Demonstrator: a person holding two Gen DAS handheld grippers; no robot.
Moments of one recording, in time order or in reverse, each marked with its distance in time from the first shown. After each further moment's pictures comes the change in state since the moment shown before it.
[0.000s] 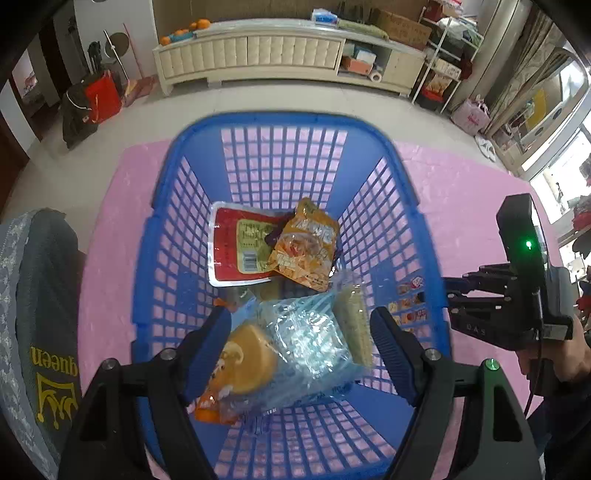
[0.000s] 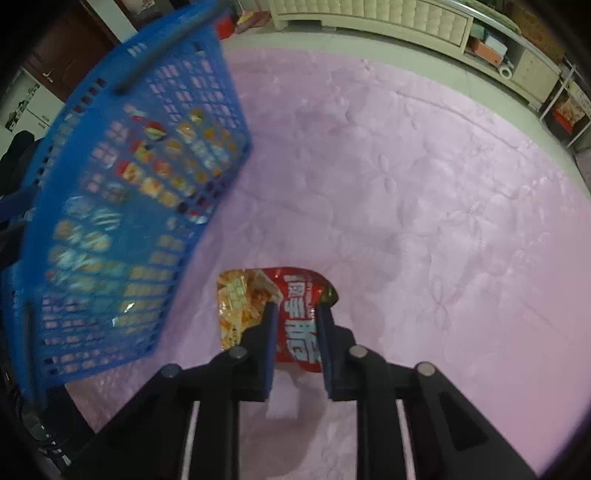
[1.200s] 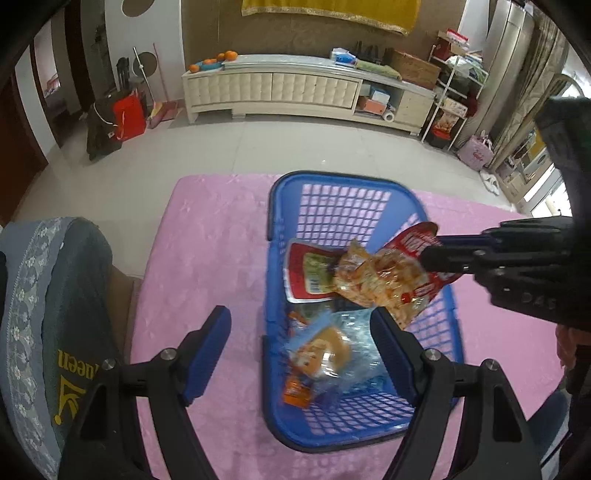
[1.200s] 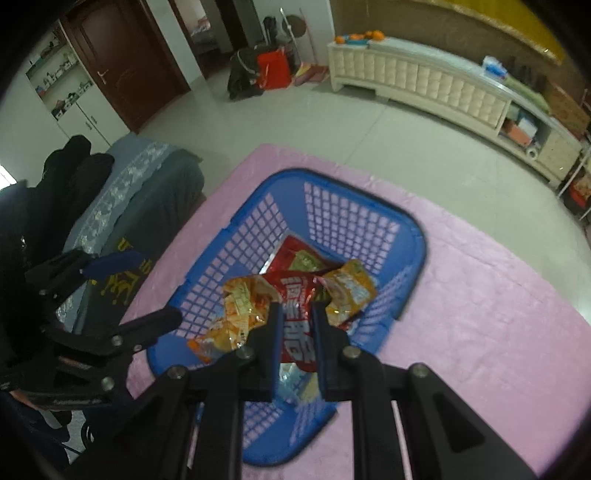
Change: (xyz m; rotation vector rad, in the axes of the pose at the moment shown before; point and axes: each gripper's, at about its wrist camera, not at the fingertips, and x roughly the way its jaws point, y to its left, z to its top) left arm -0.061 0.060 -0.011 -0.034 -0.127 0.037; right arm -0.085 0.152 0.075 -0.140 -0.176 0.068
